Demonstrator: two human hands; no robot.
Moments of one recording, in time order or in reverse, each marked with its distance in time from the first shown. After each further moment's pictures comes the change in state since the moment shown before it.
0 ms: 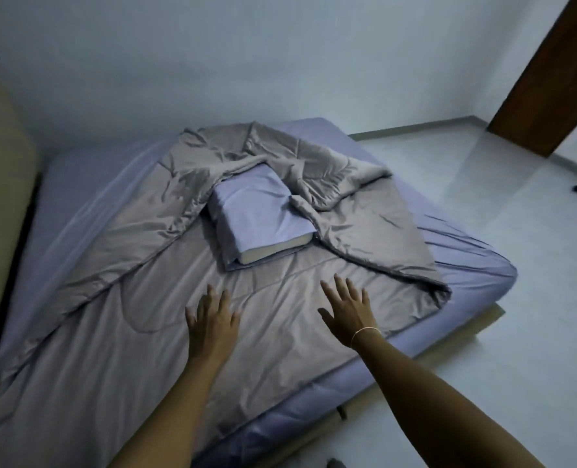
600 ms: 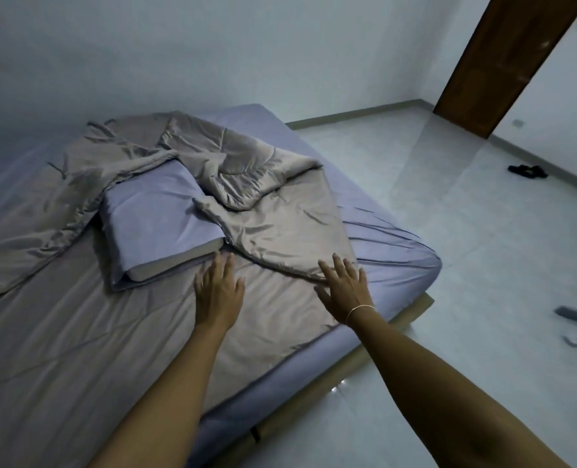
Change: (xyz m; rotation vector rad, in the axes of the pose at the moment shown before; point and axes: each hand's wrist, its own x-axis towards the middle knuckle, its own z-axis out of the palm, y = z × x) left_hand 0.100 0.307 0.085 -0.082 0.062 0.184; right_hand 0.045 0.294 -0.041 0.027 0.016 0.135
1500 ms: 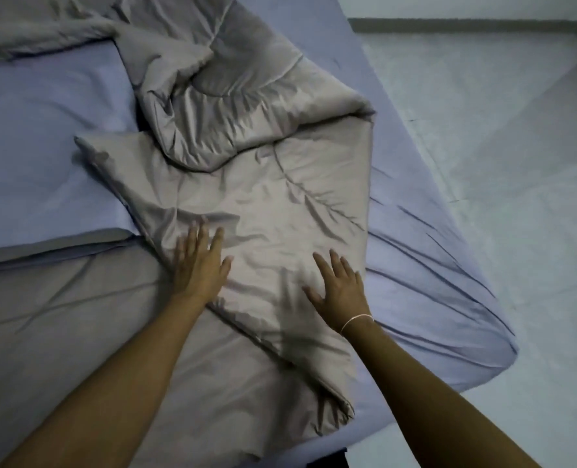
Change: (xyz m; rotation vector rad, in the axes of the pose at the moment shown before) left_hand 0.329 0.063 0.314 0.084 -0.133 -0.216; right_hand 0.393 0.195 0.162 0.111 -0.262 -0.181
